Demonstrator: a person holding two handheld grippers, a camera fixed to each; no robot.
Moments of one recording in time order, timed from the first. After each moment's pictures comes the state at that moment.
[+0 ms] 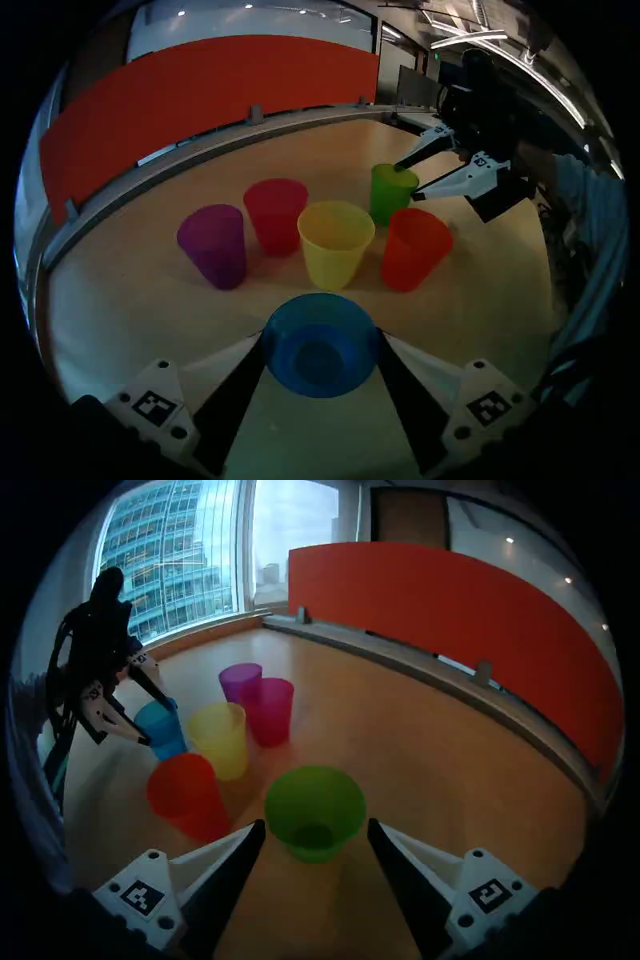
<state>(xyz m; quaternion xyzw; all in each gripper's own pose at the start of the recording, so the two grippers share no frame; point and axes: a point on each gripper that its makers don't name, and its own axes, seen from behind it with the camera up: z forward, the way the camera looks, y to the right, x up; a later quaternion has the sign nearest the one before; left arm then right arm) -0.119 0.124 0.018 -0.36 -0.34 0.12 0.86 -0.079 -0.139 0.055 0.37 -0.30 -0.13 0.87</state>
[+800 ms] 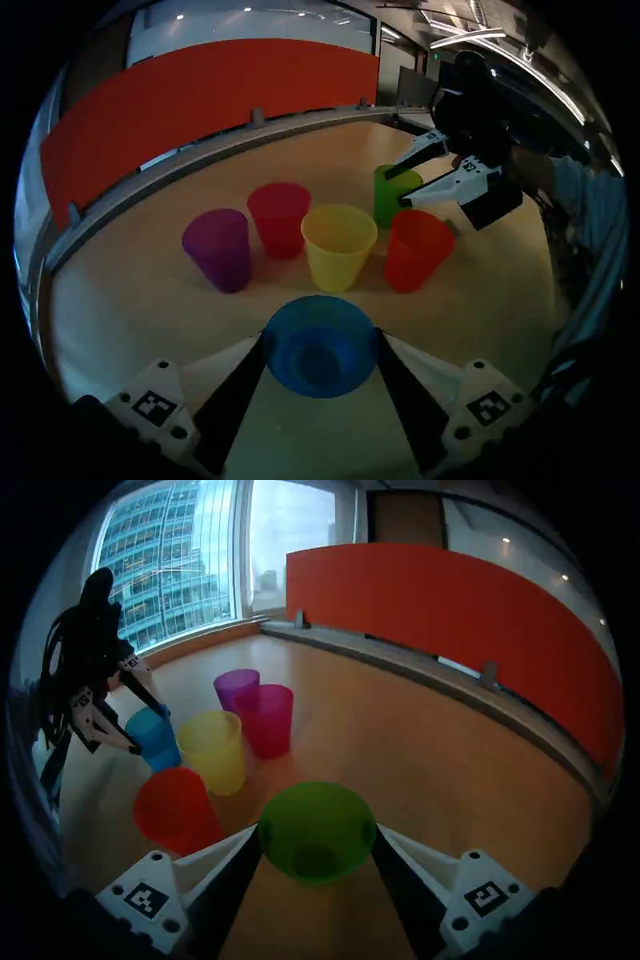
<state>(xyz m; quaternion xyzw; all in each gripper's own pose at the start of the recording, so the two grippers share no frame) -0.115 0.122 0.021 -0.36 -0.33 0.13 0.86 -0.081 -0.156 0.067 0.37 -0.28 -0.12 0.88</state>
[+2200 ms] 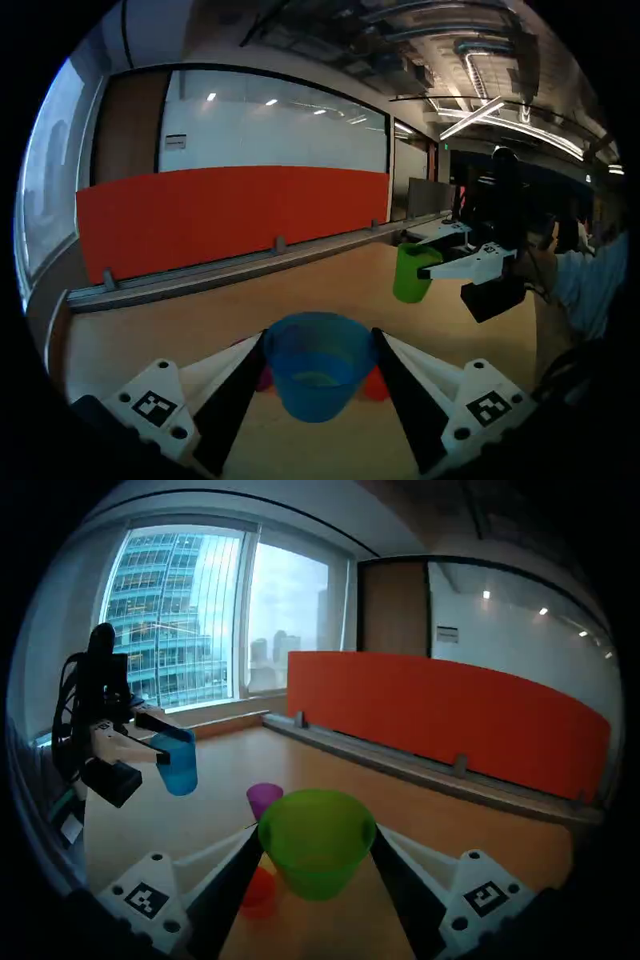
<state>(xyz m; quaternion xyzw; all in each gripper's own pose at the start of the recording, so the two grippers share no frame) 0.051 0.130 0.020 -0.33 -0.12 0.03 0.93 0.081 -0.179 0.029 0.36 -0.12 -0.07 0.92</state>
